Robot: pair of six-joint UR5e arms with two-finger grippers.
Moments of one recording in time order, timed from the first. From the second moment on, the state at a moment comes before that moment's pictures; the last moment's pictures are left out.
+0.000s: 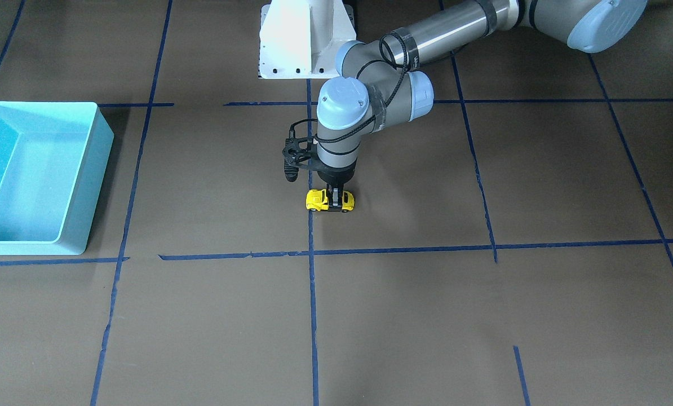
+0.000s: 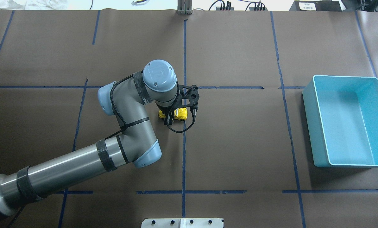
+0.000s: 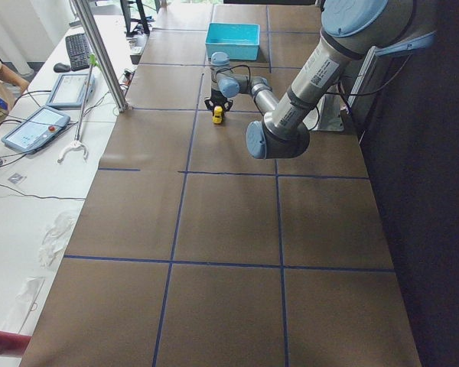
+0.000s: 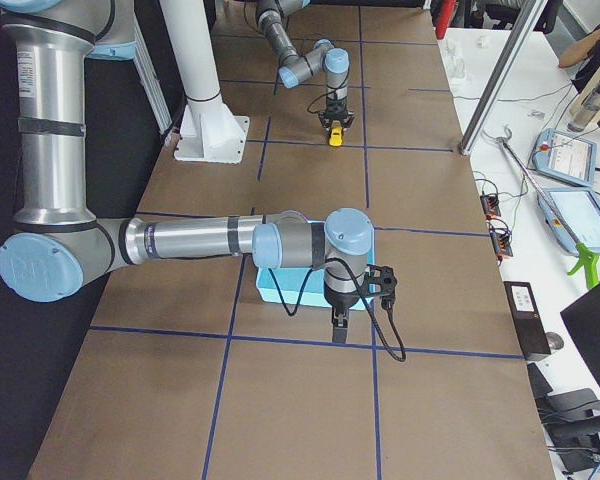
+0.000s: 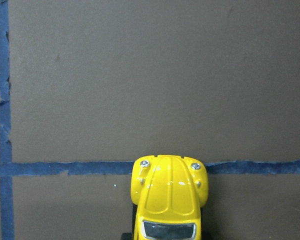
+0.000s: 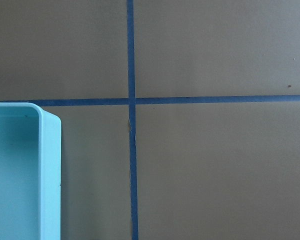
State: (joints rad) left arm -0.53 -2.42 -1.33 -1.75 -1.87 0.40; right arm 1.55 -1.62 1.71 -1.61 2.23 0.10
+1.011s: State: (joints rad) left arm -0.54 -2.39 -1.35 -1.75 -1.88 0.40; right arm 1.54 -1.65 1.73 -1.64 2.25 0.10
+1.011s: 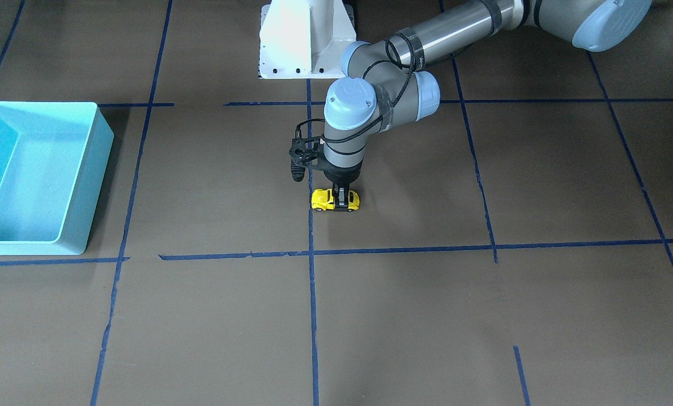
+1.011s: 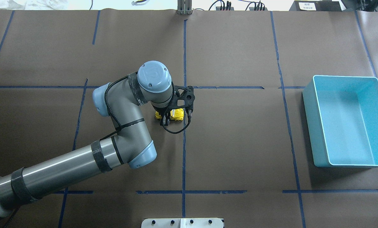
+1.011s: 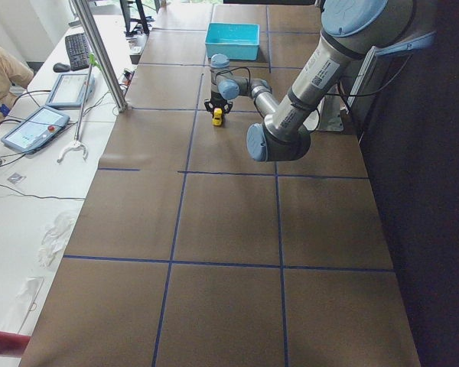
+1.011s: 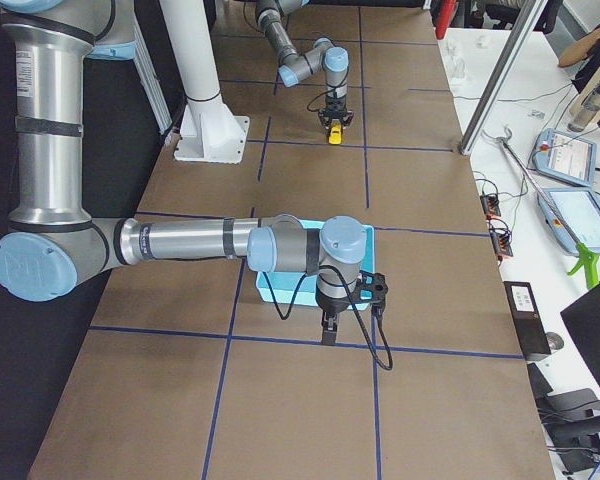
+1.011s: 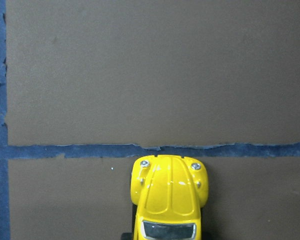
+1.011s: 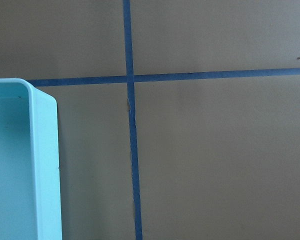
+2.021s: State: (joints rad) left arm -0.54 -2.36 -1.39 -1.75 -1.88 0.40; right arm 1.54 -1.63 1.73 -1.64 2.25 0.10
